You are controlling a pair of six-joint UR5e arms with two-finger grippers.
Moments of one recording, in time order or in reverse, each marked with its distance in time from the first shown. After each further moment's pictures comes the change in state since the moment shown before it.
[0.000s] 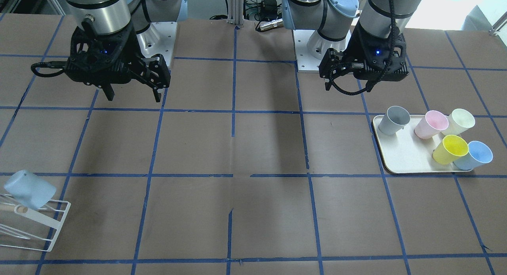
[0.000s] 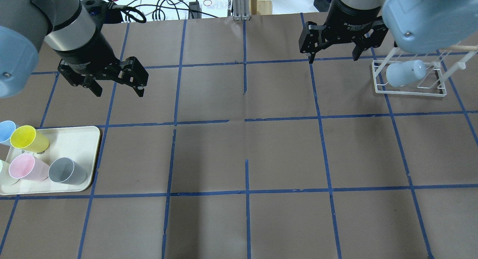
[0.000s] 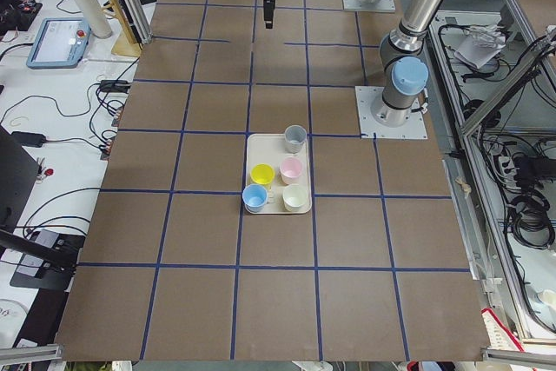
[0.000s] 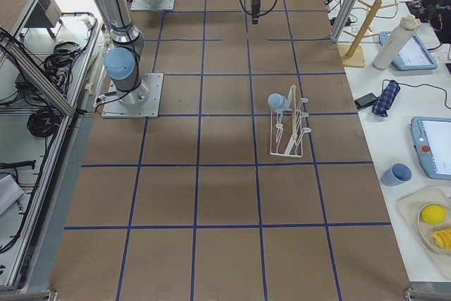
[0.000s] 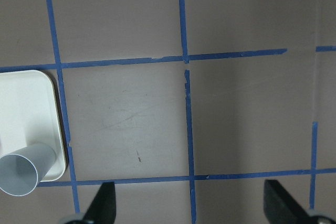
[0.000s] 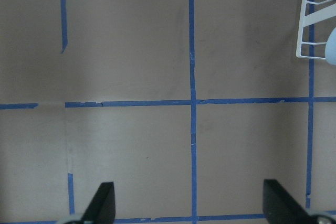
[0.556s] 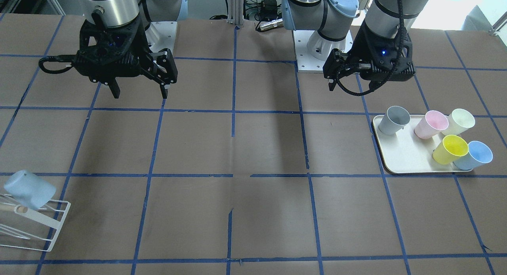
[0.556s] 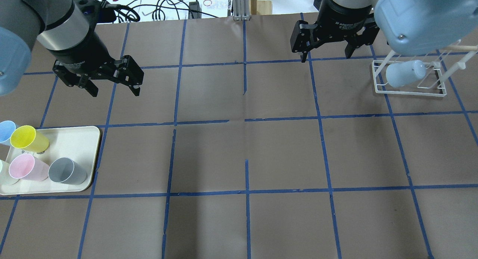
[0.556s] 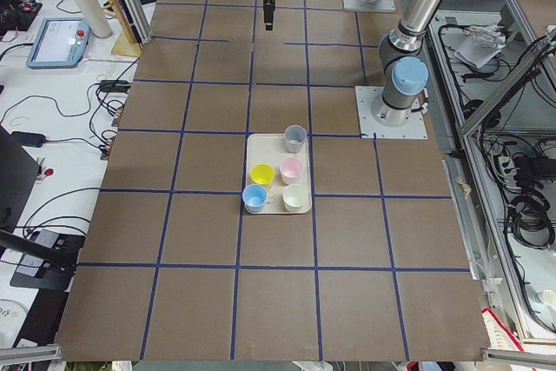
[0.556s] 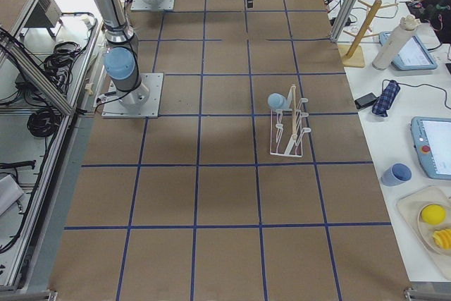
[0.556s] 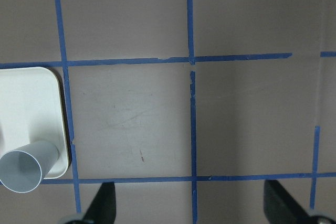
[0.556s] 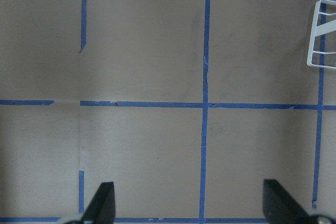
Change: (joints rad) left arm 0.014 0.003 -0.001 -0.002 -0.006 -0.007; right arm 0.015 0.000 -0.011 -0.002 0.003 -0.005
